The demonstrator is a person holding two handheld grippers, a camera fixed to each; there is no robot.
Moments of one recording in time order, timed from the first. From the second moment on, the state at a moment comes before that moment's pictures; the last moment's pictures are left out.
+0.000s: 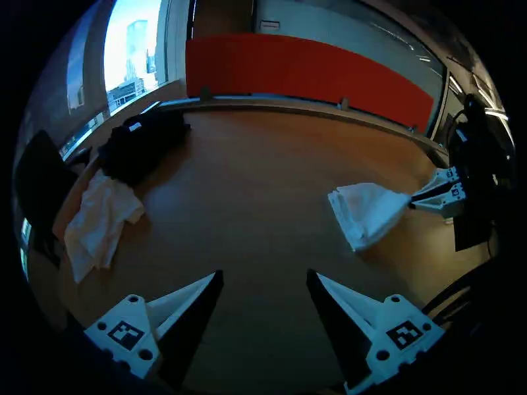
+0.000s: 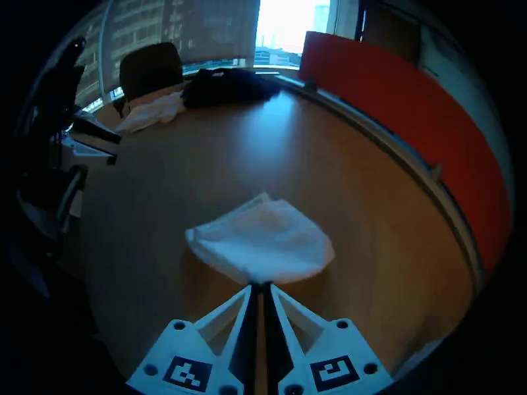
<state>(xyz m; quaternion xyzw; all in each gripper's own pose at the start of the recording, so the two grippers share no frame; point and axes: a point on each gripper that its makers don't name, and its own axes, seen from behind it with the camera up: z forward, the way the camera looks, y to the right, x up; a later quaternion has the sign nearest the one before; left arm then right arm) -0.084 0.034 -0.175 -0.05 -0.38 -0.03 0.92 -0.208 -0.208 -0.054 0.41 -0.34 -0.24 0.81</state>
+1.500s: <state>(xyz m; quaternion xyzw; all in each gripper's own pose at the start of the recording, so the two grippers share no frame) -0.063 0.059 -0.155 -0.08 -0.36 -0.02 0.93 -0.039 -0.103 0.045 0.35 -0.27 -0.24 0.86</state>
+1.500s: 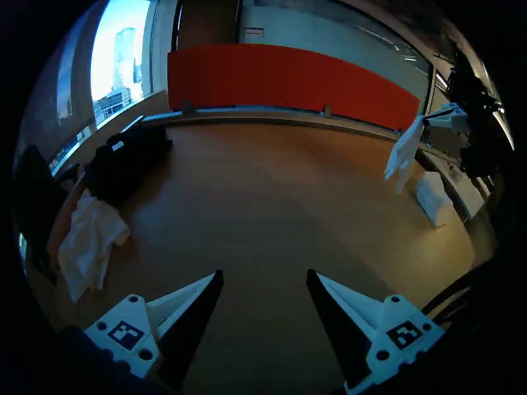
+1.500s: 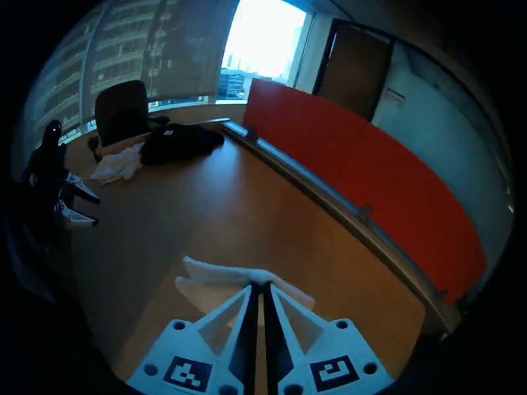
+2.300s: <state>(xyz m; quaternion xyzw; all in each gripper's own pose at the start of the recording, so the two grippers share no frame) -0.065 0.064 -0.145 -0.08 -0.37 -0.01 0.93 -0.028 0.040 0.095 0.26 -0.31 -0.24 0.88</state>
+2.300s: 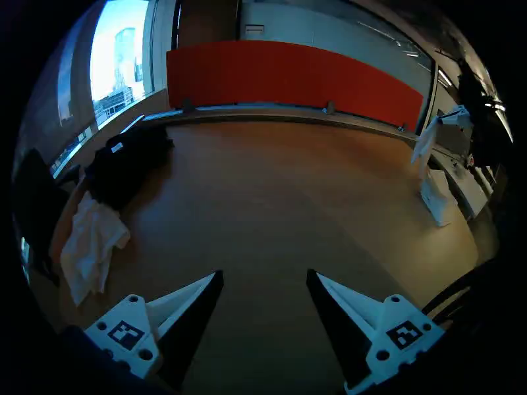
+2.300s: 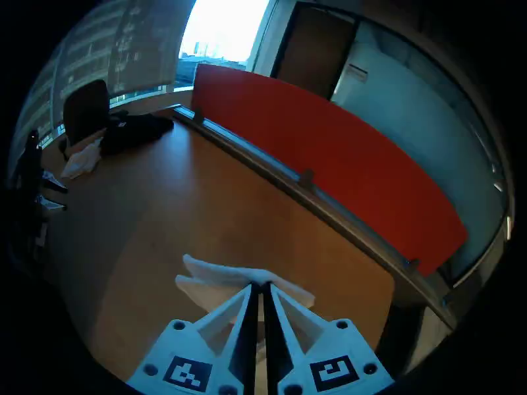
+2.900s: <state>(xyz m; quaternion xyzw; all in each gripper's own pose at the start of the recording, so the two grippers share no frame) -0.062 0.073 -0.139 -0.08 -0.37 0.00 0.93 -0.031 0.113 0.109 0.21 -0.33 -0.23 0.89</state>
